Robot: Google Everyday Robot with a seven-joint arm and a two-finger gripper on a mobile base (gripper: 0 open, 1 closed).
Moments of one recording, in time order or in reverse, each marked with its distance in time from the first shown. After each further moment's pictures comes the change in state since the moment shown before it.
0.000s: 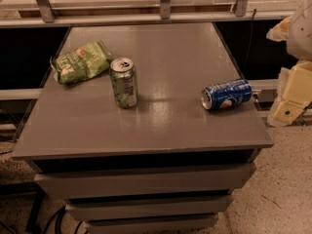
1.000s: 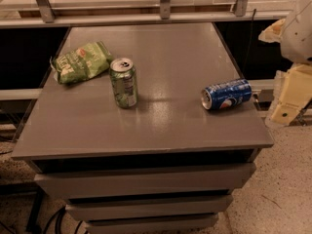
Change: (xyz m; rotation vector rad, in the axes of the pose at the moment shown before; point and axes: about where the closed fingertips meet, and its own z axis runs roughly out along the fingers) arm -0.005 0.001 0.007 -0.008 -0.014 -0.062
